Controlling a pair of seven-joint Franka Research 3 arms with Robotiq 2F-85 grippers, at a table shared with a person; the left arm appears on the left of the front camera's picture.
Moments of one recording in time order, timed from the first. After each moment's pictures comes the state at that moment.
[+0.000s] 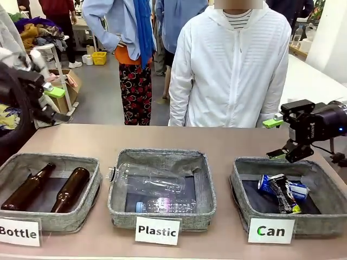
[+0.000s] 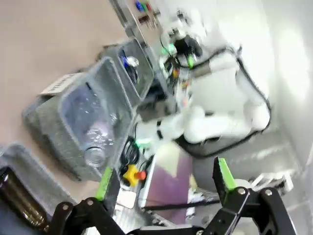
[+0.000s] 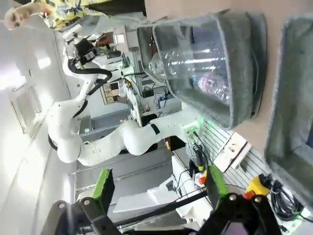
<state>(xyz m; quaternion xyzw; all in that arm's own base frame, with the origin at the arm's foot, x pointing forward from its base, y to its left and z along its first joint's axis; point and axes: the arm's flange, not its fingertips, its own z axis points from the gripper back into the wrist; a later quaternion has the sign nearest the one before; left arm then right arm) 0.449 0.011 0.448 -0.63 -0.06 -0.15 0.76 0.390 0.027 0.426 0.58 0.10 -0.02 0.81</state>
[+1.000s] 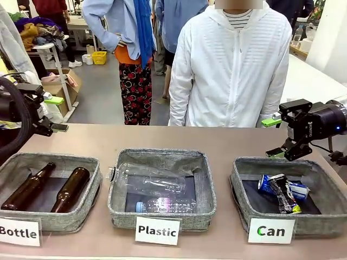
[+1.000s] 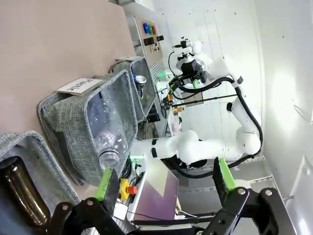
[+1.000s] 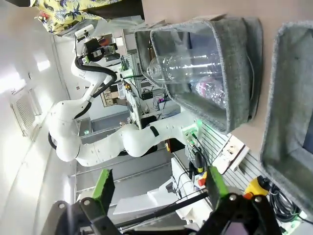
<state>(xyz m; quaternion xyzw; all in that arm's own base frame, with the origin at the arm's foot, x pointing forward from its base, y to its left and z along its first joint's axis) 0.454 0.026 0.418 -0.65 -0.06 -0.09 0.75 0.394 0.025 0.424 0.58 0.10 -0.02 0.81</state>
